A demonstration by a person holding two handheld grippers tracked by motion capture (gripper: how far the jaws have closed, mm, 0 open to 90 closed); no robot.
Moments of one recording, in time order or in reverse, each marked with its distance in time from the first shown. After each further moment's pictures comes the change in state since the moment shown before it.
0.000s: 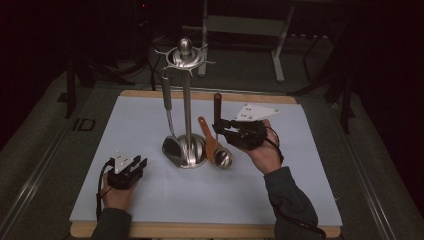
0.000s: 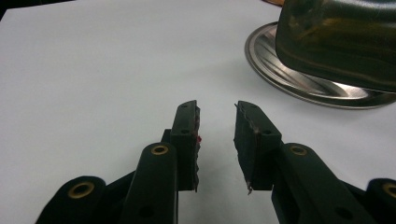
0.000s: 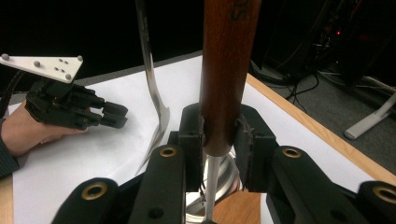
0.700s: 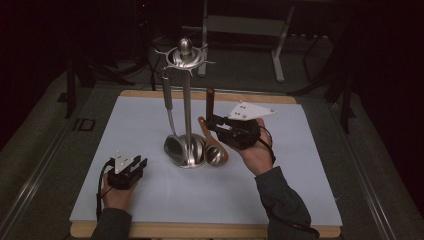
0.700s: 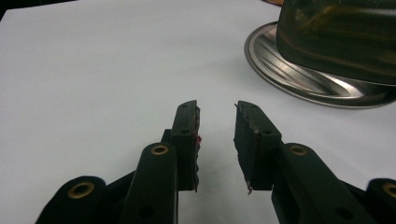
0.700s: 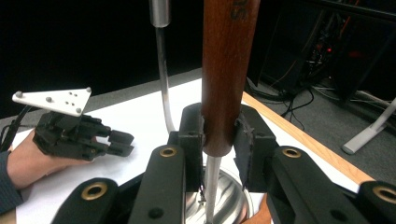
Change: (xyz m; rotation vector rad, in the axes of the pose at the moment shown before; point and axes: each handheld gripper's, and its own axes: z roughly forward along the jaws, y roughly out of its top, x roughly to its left) left arm 0.000 0.000 0.000 0.000 0.000 0.002; right arm 0.019 0.018 0.004 -0.071 -0.025 0.019
